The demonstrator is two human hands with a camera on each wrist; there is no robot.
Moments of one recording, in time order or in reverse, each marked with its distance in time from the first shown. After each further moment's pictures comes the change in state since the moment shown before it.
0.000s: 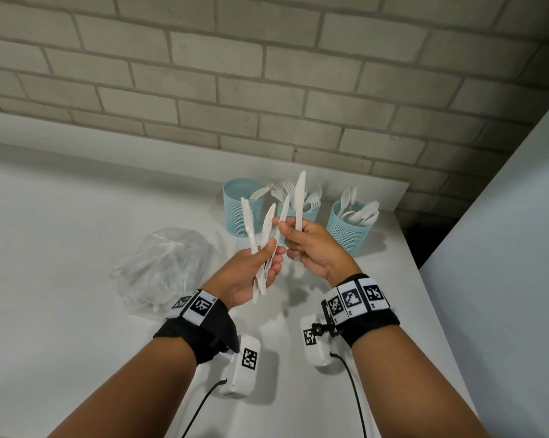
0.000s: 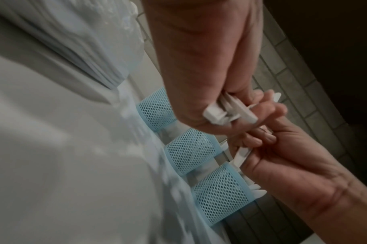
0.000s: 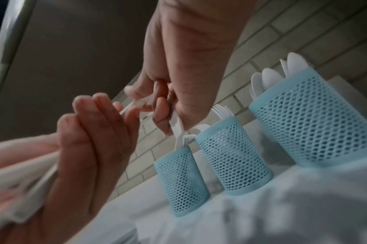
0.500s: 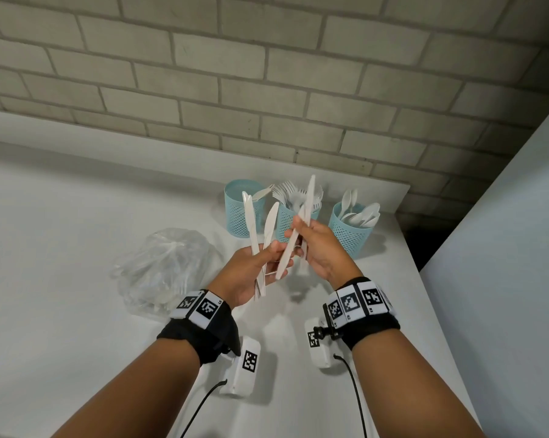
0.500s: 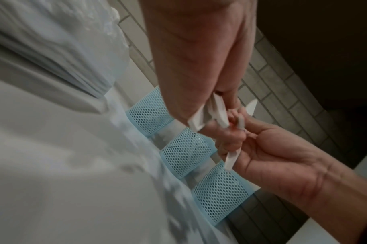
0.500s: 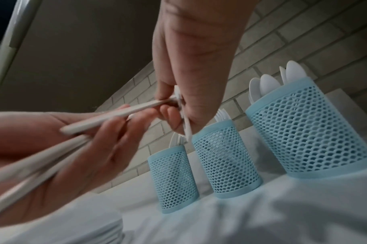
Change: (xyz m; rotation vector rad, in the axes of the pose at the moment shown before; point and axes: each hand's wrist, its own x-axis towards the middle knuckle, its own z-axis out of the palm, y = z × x) left_hand 0.000 -0.004 0.001 0.035 -0.049 0.131; right_hand 0.006 0.005 -0.004 -0.005 0.213 -0.005
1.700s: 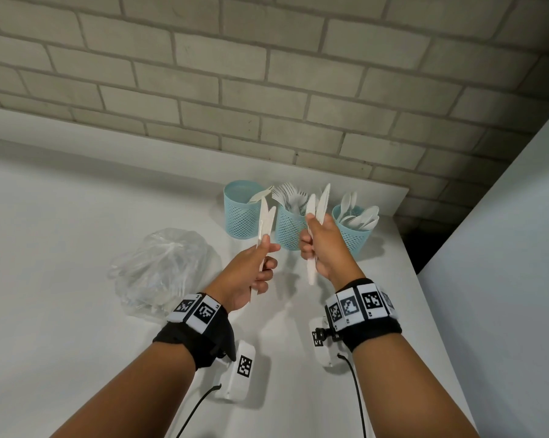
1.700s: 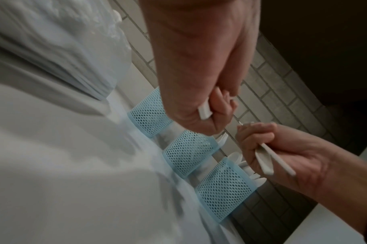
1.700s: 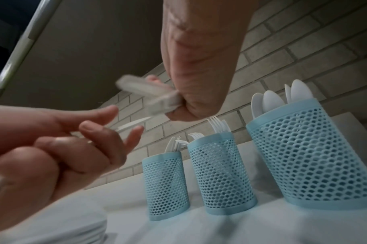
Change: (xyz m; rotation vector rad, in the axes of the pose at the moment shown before) left_hand 0.002 0.002 -0.002 0.134 0.076 -0.076; right_hand 0.000 -0.010 -0.002 0.033 0.121 -0.018
